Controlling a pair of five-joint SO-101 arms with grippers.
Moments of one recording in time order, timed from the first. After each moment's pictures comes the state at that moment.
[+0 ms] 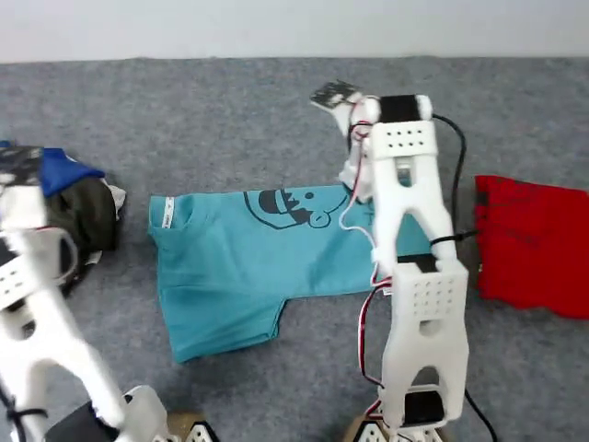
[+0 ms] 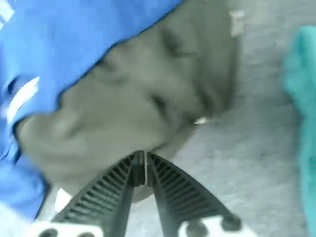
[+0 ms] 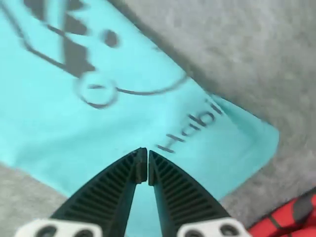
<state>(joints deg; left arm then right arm) -42.7 -21.6 33.2 64.1 -22.1 -11.6 41.0 -49.8 100.3 33.9</state>
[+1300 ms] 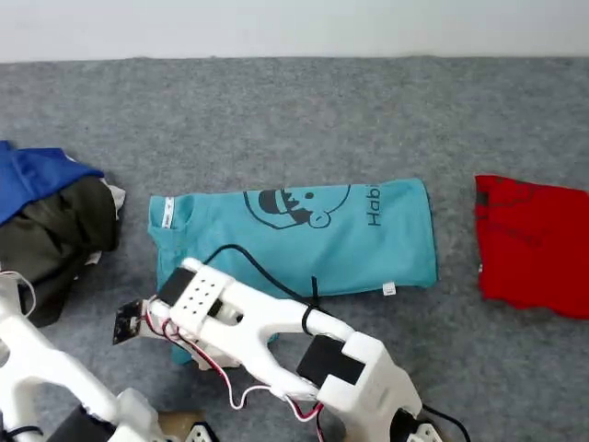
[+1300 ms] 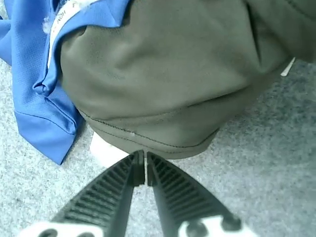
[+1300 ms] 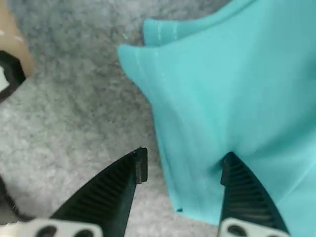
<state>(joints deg) -56.1 -21.8 39.1 60.9 -28.9 -63.8 25.3 1.4 81.0 32.3</state>
